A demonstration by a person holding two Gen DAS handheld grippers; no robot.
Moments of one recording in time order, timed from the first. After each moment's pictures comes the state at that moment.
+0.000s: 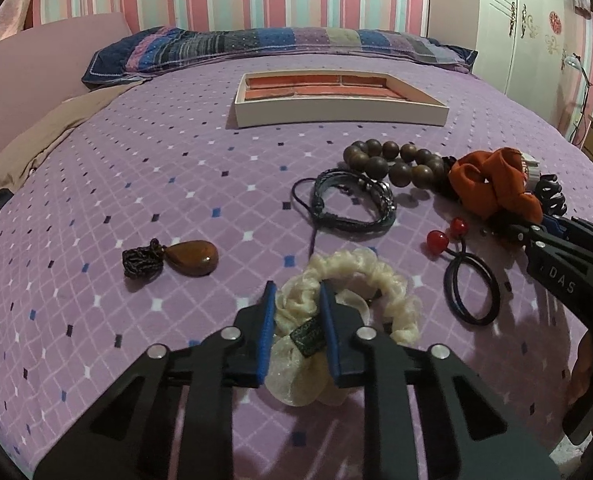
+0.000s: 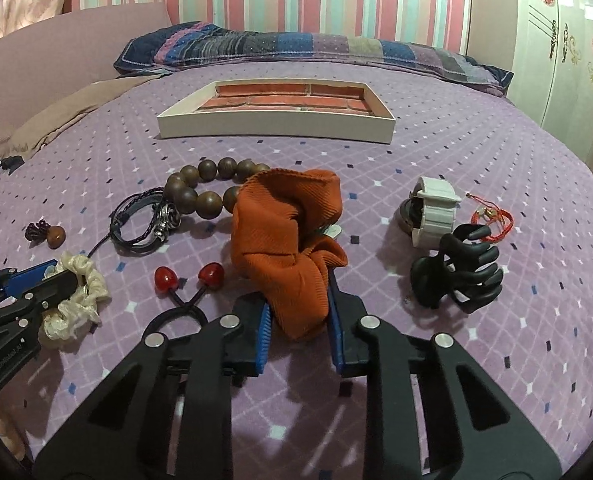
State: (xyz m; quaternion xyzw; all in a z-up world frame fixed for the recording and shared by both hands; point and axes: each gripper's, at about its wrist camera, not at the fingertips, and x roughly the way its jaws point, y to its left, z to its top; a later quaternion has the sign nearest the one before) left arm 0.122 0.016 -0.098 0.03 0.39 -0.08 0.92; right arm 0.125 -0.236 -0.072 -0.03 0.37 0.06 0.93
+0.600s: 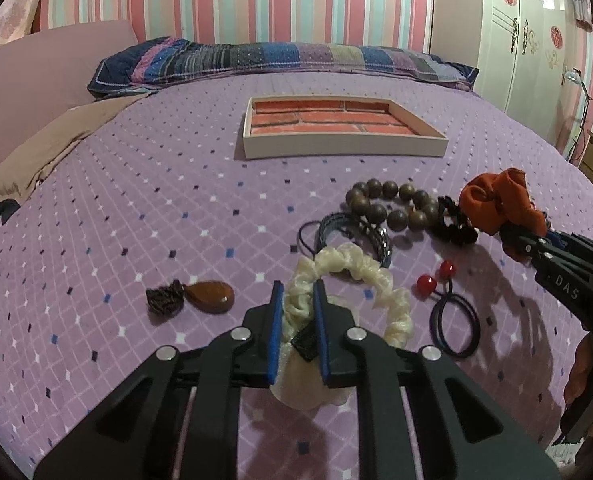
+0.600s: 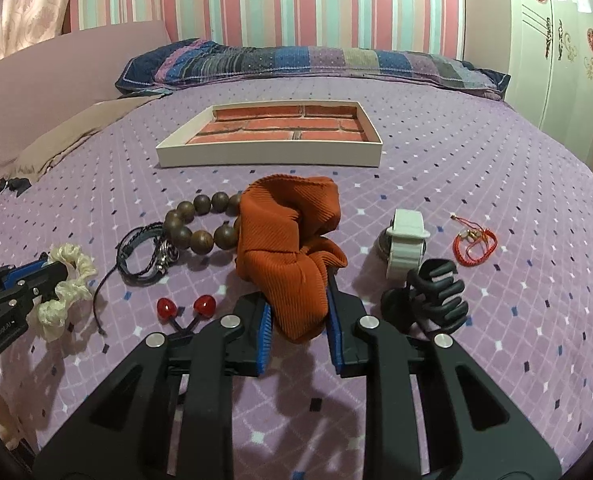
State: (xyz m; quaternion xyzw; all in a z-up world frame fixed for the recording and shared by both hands) left arm 0.126 0.019 -0.063 0.02 0.36 -0.08 0.93; right arm 0.128 -0.254 -0.044 -0.01 0.35 0.07 0.93
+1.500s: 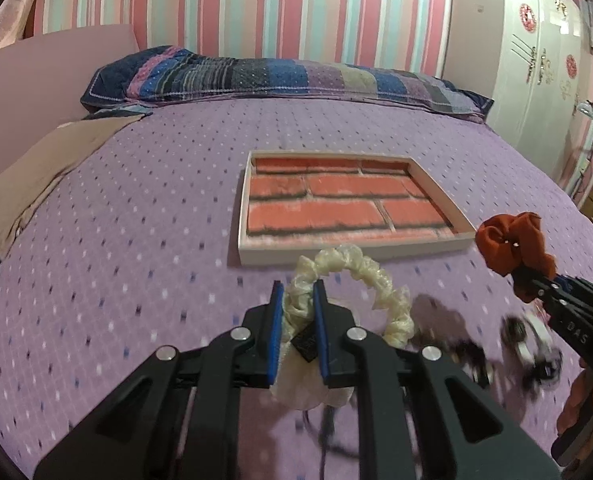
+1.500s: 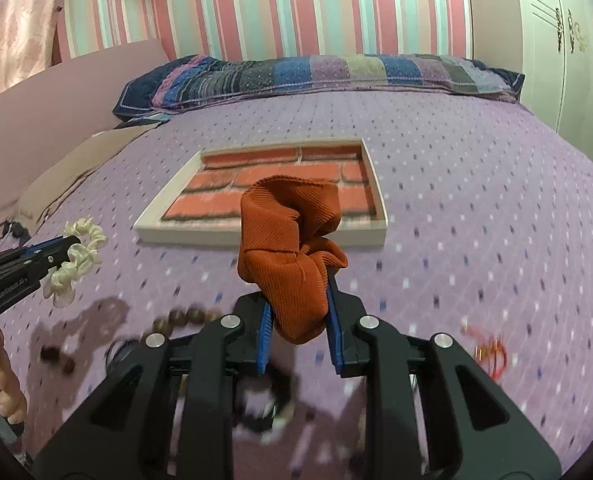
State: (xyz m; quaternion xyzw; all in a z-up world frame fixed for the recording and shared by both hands) left arm 0.264 0.017 -0.004 0.00 0.35 -0.07 0.93; right arm 0.247 -0.277 0.005 0.02 0.34 0.09 0.93
